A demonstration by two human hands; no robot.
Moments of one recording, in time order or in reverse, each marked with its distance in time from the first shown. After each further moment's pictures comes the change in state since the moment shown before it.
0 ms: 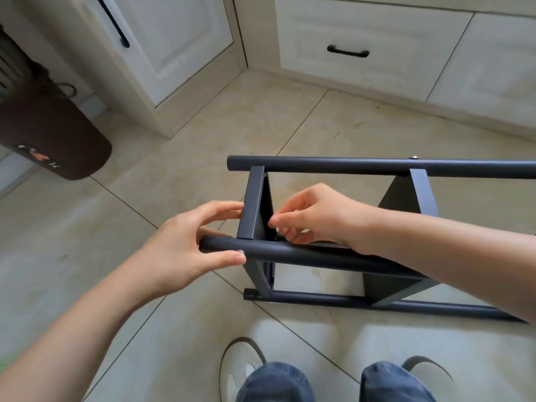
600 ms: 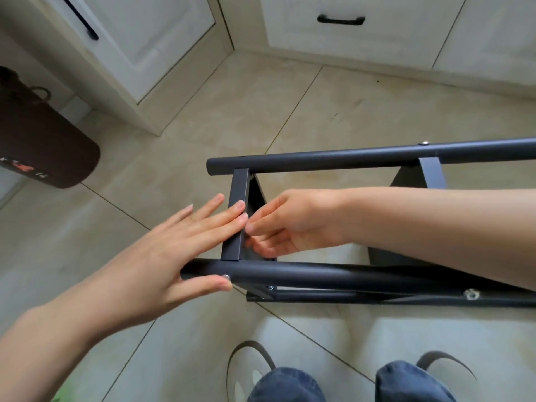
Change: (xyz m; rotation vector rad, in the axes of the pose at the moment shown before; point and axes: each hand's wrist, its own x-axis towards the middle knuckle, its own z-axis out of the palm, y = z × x) left_hand 0.012 -0.016 -0.015 0.631 -0.187 0.384; right_hand 0.036 0.001 0.005 0.373 -0.380 0.242
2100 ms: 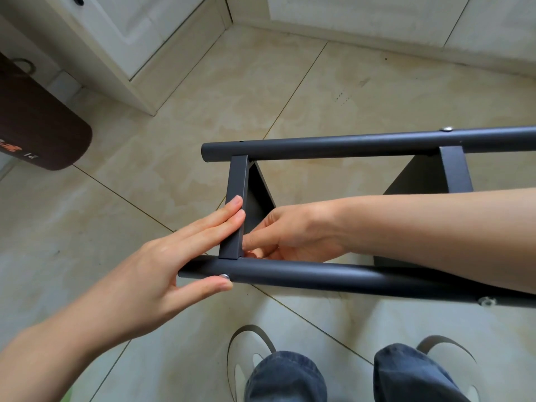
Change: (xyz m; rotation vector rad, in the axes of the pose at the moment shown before) left_hand -0.018 0.011 0.022 -0.308 0.103 -0.057; right_hand 0.012 0.029 0.017 -0.137 -0.117 0.104
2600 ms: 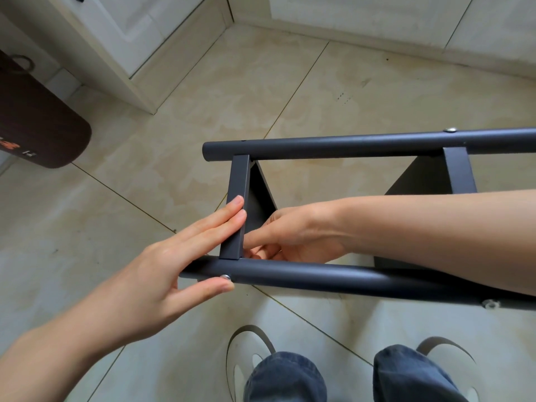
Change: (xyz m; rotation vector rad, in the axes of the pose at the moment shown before) left_hand -0.001 -0.003 0.005 -0.053 0.005 0.012; right_hand 0.004 -0.001 -0.001 0.021 -0.030 0.066
